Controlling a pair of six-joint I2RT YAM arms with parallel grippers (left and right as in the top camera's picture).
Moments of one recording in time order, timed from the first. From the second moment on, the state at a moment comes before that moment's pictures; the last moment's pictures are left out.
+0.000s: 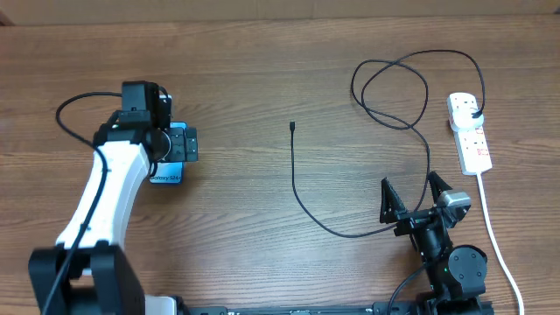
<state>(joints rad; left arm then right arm) 0.03 1.60 1.14 -0.74 -0.07 -0.03 0.13 0.01 0.02 -0.03 -0.07 0.20</state>
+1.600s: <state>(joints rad) 0.07 1.93 1.18 -0.56 -0.06 -0.02 0.13 0.01 0.02 -0.03 -0.07 0.20</state>
